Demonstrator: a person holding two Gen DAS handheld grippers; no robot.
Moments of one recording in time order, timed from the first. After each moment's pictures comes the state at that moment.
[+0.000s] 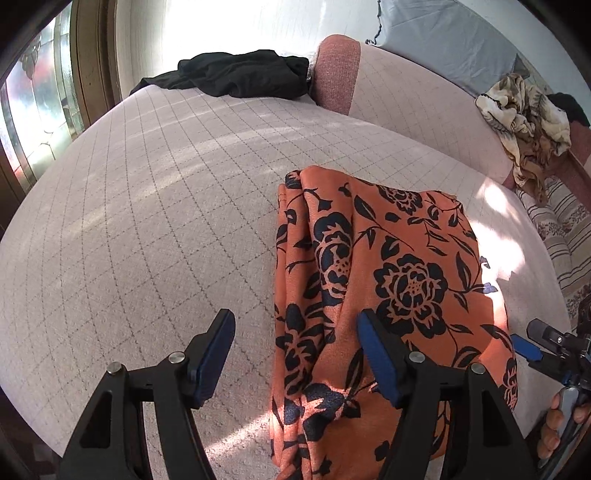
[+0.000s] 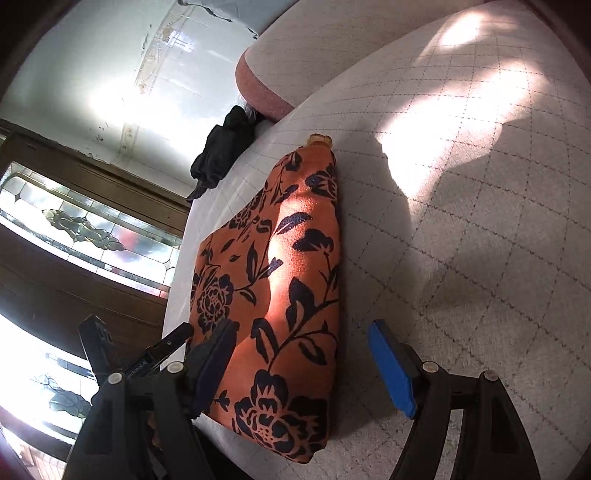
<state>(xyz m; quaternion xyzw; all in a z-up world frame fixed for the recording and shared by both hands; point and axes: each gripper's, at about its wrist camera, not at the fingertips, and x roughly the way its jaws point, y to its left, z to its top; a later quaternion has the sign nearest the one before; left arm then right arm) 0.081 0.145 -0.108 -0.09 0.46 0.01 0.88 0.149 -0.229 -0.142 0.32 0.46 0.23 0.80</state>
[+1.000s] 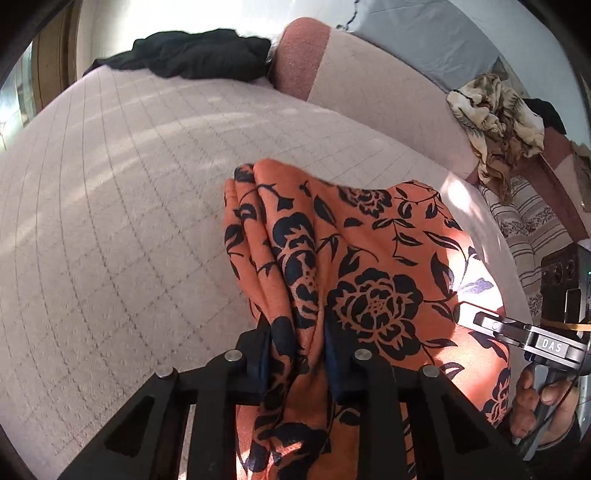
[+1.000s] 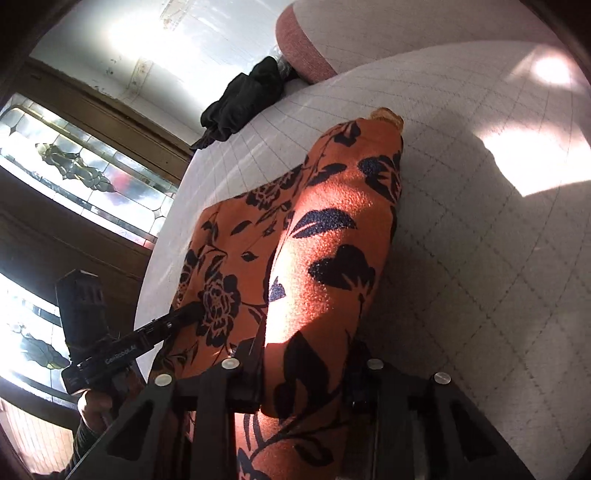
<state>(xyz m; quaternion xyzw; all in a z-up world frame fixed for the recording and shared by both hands) 0.126 0.118 -0.107 -0.13 0.48 -0.09 0.86 0.202 -0.175 -0.122 0.20 0.49 0.28 0.80</state>
